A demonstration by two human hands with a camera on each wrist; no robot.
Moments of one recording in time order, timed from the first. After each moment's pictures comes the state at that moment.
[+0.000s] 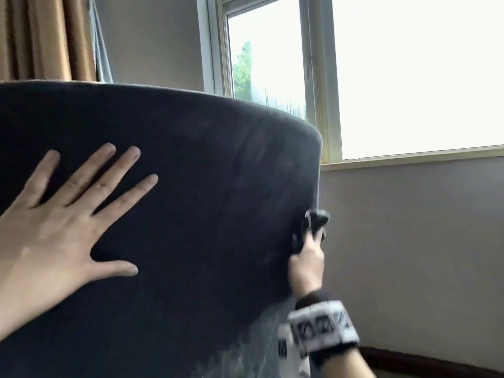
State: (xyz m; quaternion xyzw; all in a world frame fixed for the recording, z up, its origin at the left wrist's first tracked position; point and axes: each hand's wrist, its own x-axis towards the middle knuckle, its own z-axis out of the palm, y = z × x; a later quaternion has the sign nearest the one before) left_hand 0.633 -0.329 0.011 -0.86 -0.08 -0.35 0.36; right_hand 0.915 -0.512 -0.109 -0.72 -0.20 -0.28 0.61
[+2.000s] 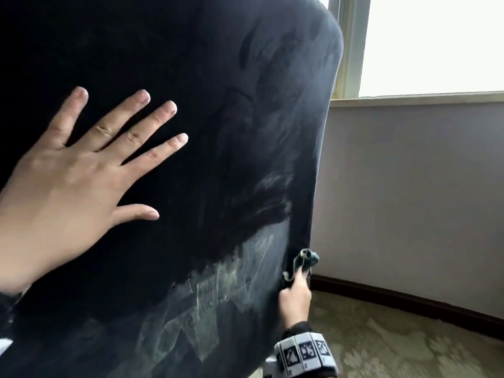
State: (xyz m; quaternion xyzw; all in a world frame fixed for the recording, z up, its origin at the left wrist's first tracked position) left_hand 0.670 -0.354 -0.052 -0.85 -0.07 -0.29 0.42; right_hand 0.910 -0.513 -0.307 -0.80 -0.10 -0.04 0.59
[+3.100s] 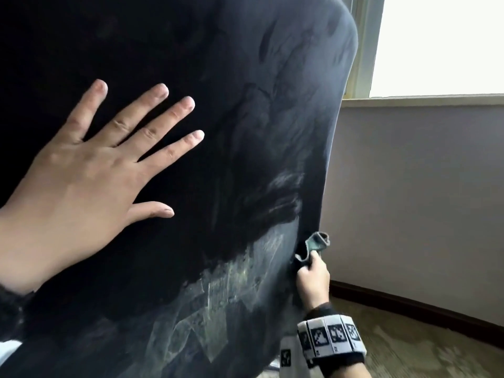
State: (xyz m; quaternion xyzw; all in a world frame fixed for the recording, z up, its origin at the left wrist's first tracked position) left_hand 0.673 -0.363 -0.056 -0.84 -0.07 -0.32 0.42; right_hand 0.938 -0.524 -0.269 -0.79 -0.10 -0.04 0.60
